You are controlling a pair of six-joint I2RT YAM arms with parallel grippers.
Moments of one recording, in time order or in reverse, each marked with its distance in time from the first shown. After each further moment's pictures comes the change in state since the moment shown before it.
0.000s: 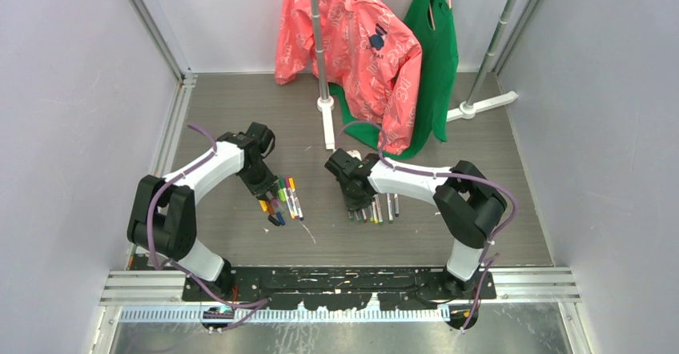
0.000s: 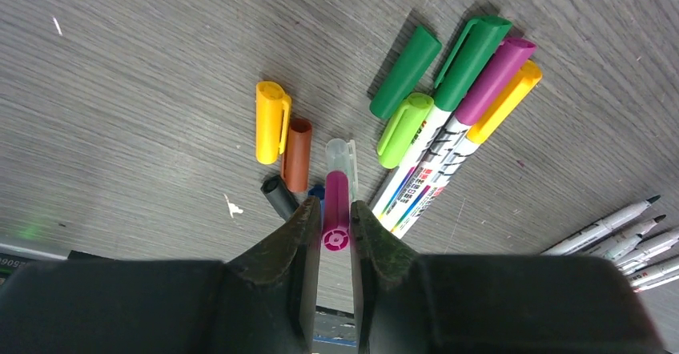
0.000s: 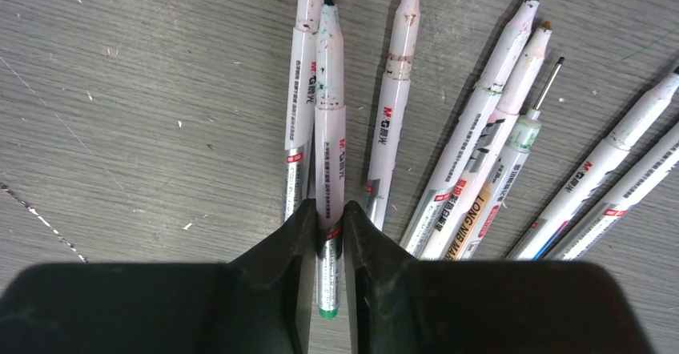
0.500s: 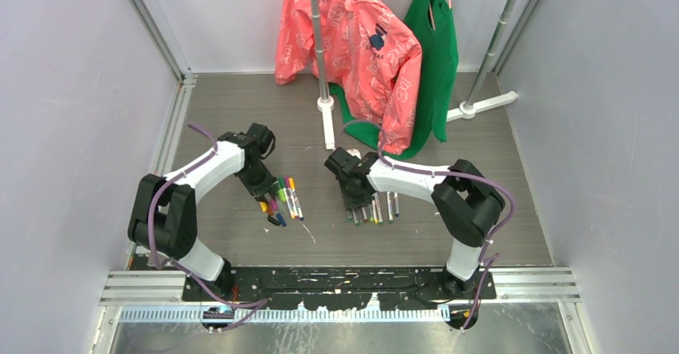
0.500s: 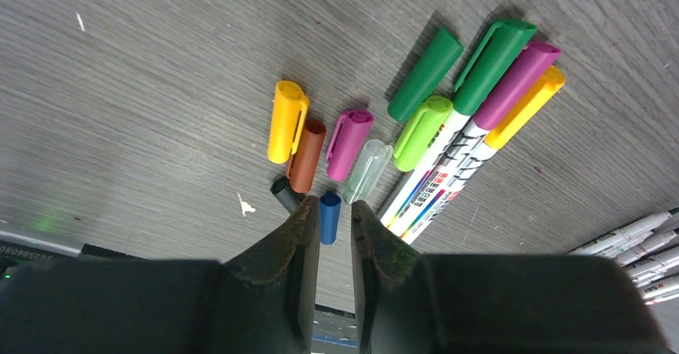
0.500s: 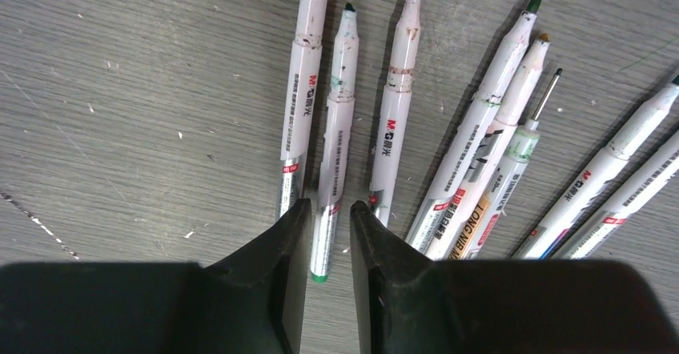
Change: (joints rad) left arm 0.000 0.010 0.001 -0.016 -0.017 -0.001; right arm -0.008 0.016 0.008 0.003 -0.003 0.000
